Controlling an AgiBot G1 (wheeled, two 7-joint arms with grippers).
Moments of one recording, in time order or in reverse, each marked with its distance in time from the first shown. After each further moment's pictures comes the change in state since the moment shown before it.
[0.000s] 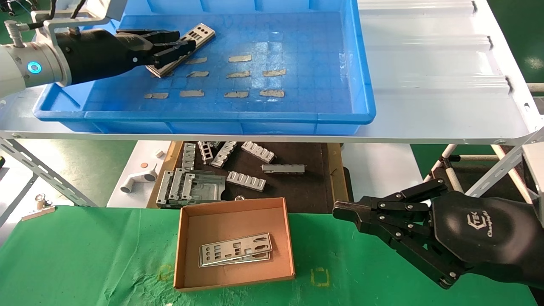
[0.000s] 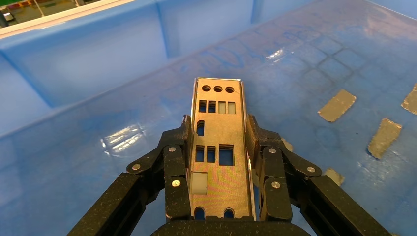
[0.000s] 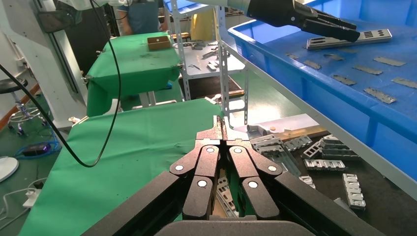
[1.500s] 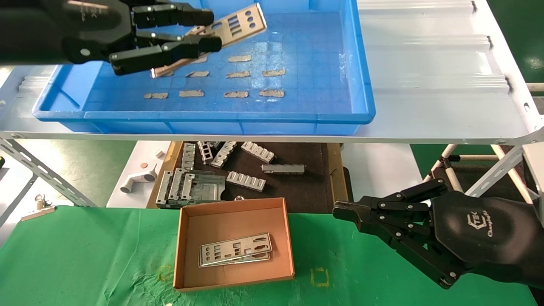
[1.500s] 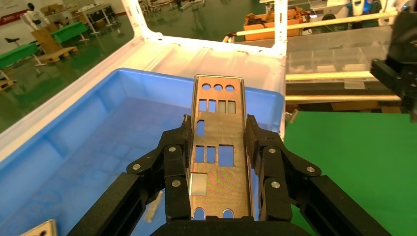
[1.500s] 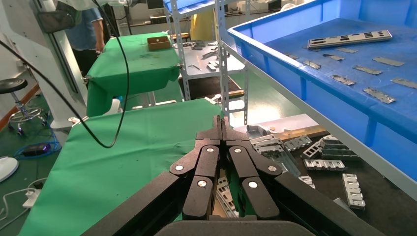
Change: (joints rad) left arm -0.036 -0.181 0.053 -0.334 -0.126 0.563 -0.030; right arm 0.000 0.000 0.000 0.000 0.000 0.000 0.000
